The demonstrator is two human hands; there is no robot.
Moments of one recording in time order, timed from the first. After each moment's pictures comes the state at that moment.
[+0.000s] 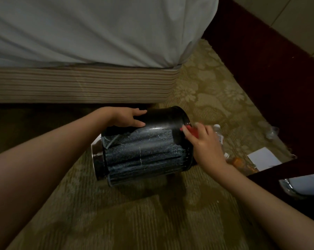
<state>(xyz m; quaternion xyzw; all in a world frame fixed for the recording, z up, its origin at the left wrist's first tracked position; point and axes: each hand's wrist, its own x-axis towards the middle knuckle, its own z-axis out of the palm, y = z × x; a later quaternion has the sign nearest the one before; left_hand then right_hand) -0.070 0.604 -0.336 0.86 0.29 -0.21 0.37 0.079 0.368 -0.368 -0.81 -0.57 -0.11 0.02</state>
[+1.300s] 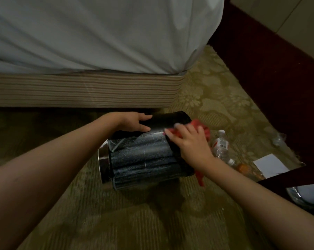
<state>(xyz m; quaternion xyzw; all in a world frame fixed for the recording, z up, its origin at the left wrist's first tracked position) -0.069 0.601 -0.336 0.88 0.29 -0.19 0.33 0.057 0.408 -0.357 -0.73 -0.67 -0.16 -0.02</state>
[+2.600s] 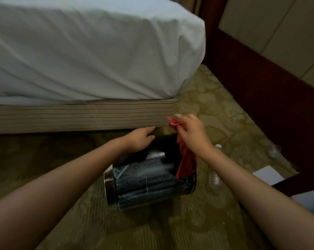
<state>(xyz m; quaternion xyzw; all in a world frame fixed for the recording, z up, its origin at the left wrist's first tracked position) -0.068 0.567 -0.298 0.89 0.30 -0.03 0.35 0.076 0.450 -0.291 -0.78 -0.52 -0.01 0.34</state>
